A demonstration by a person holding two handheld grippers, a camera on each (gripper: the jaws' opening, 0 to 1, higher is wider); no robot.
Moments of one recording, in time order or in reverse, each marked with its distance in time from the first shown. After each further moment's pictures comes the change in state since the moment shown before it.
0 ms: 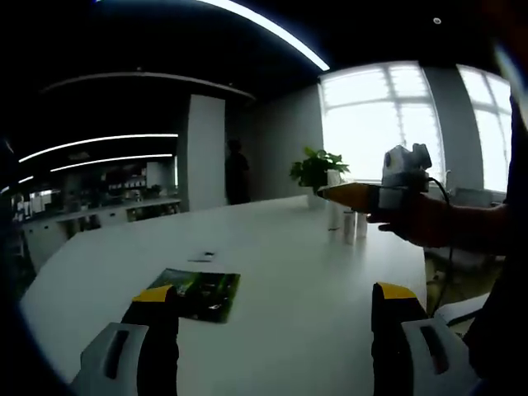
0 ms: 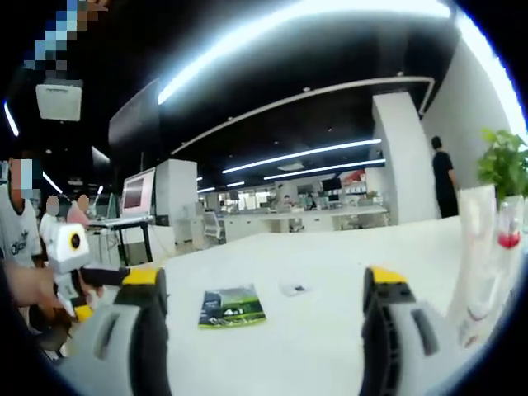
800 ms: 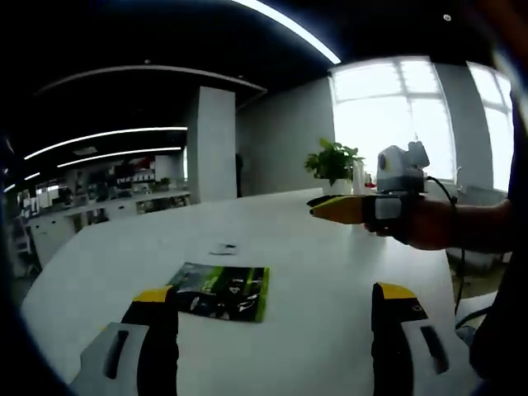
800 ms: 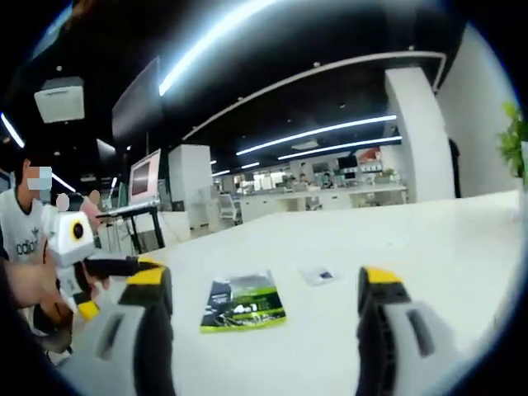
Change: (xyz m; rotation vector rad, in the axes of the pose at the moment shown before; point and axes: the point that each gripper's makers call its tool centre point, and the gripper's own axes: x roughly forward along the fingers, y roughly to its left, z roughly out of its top) left arm 0.015 0.048 -0.007 -0.011 0.037 0.052; right arm 0.067 0.009 -0.041 0.041 0.110 0.096
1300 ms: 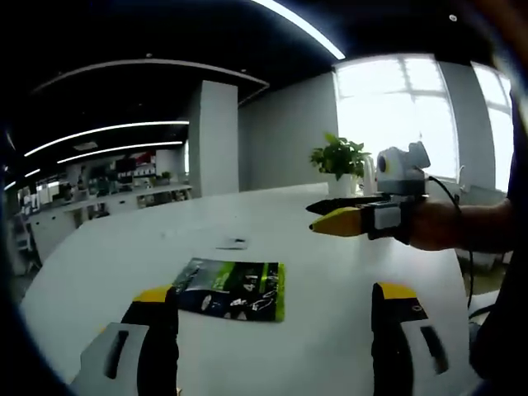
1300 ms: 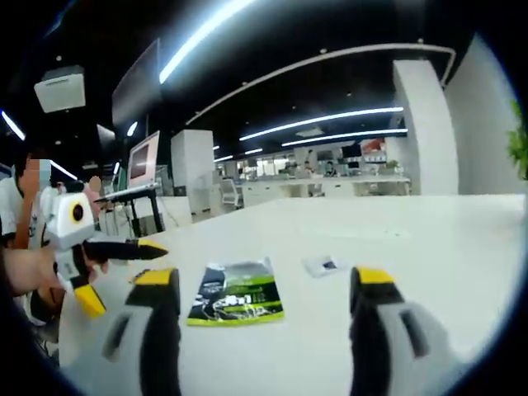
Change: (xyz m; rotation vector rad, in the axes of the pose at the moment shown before) left arm 0.013 0.024 -0.006 -0.010 0.026 0.007; right arm 0.023 -0.003 -0.022 -0.027 0.069 0.018
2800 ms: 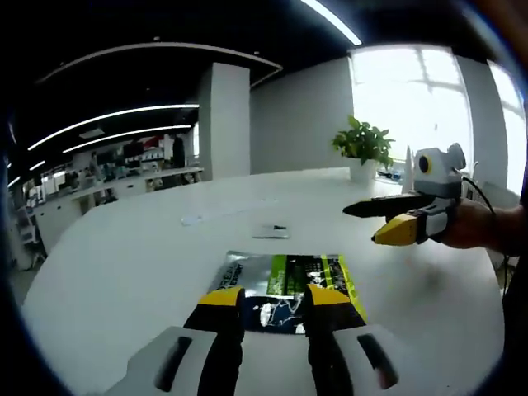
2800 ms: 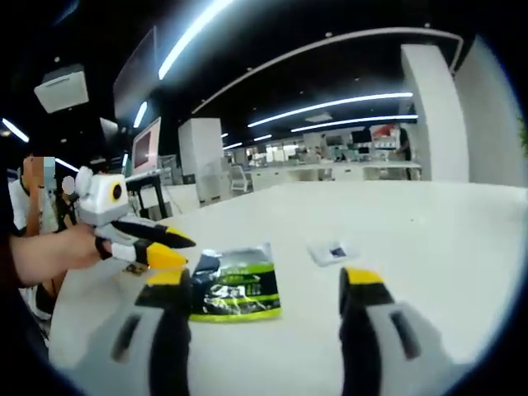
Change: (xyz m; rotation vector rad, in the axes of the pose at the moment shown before) left arm 0.042 0.077 -0.009 -0.025 0.104 0.046; right arm 0.024 0.003 -0.026 0.016 0.073 0.064
